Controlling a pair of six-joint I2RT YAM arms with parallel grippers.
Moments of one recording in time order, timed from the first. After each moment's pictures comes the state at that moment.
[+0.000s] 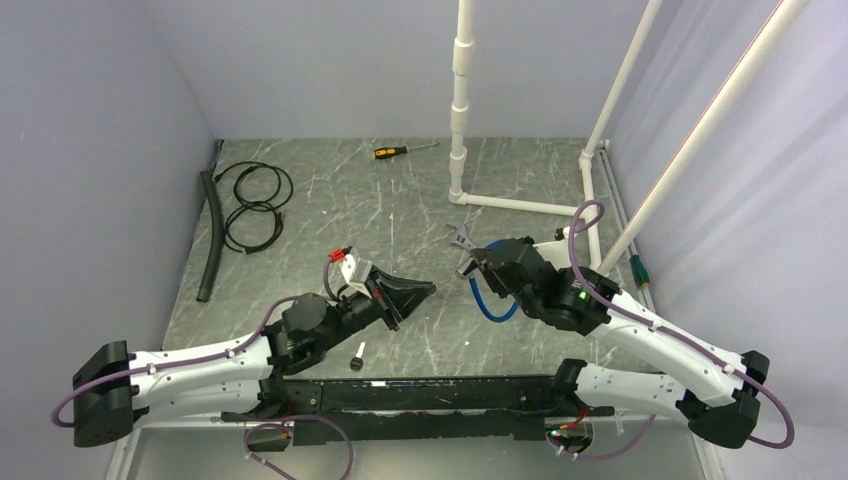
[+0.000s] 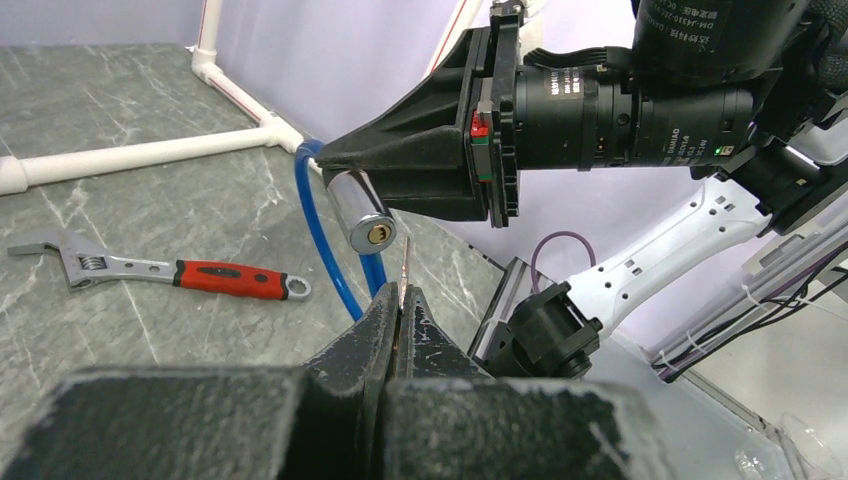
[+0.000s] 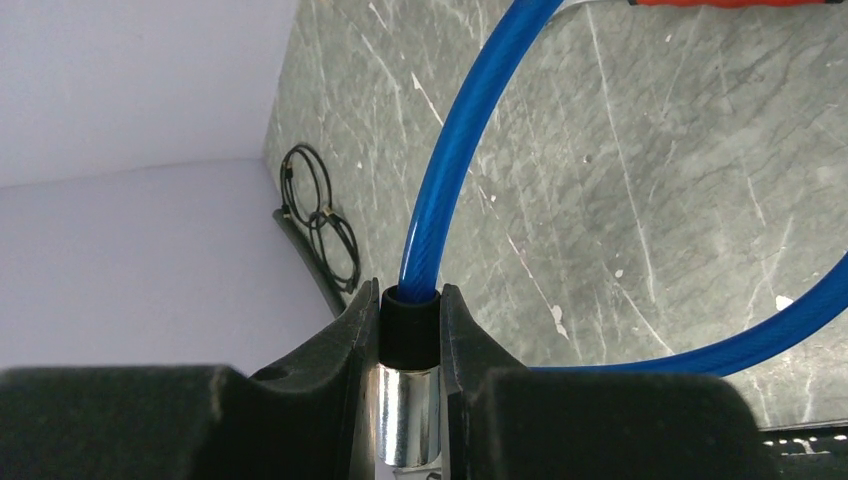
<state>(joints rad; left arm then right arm) -1.17 0.87 0.42 0.68 -0.13 -0.46 1.00 0.94 1.02 -0.85 0.65 1.76</state>
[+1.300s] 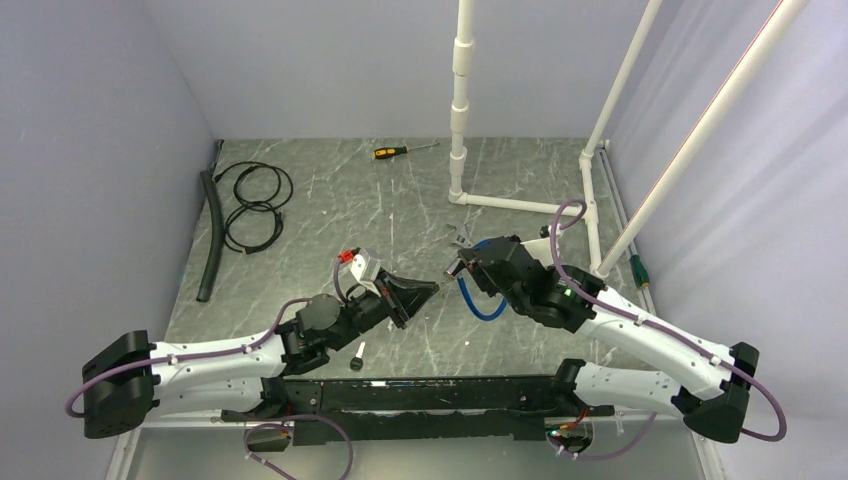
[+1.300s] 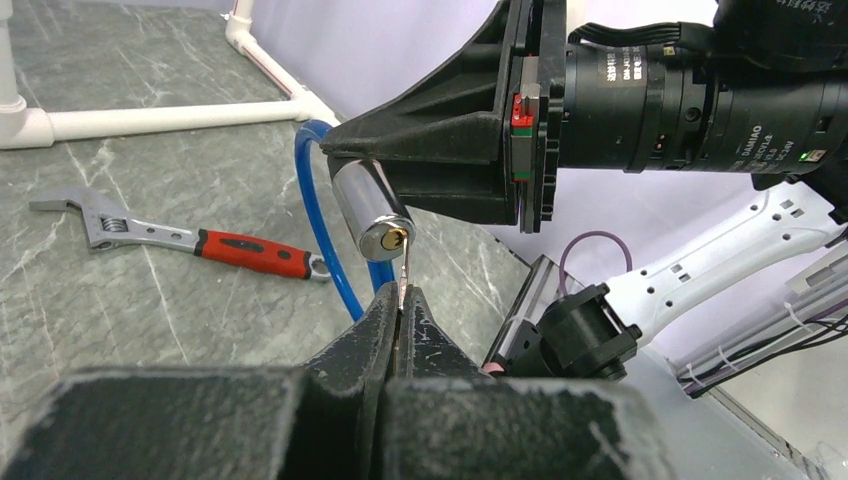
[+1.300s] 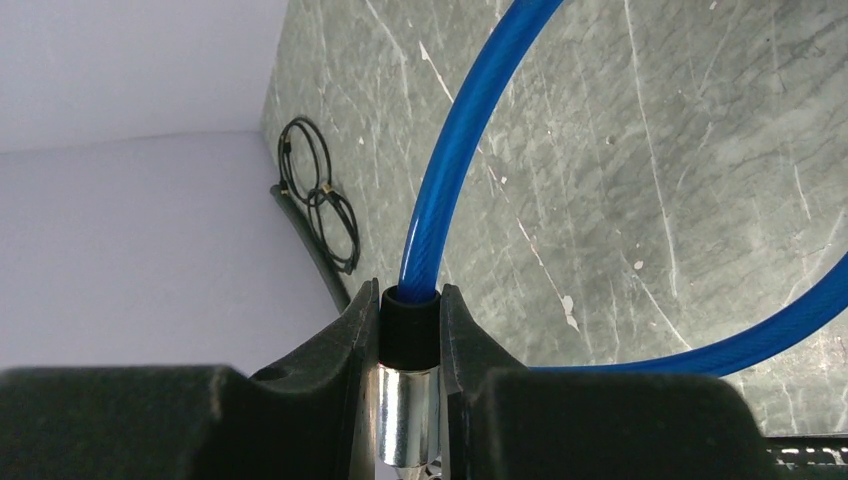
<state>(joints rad) -1.17 0.97 0.40 0.75 -0.19 -0.49 1.00 0.99 1.00 -0.74 0.60 1.72</state>
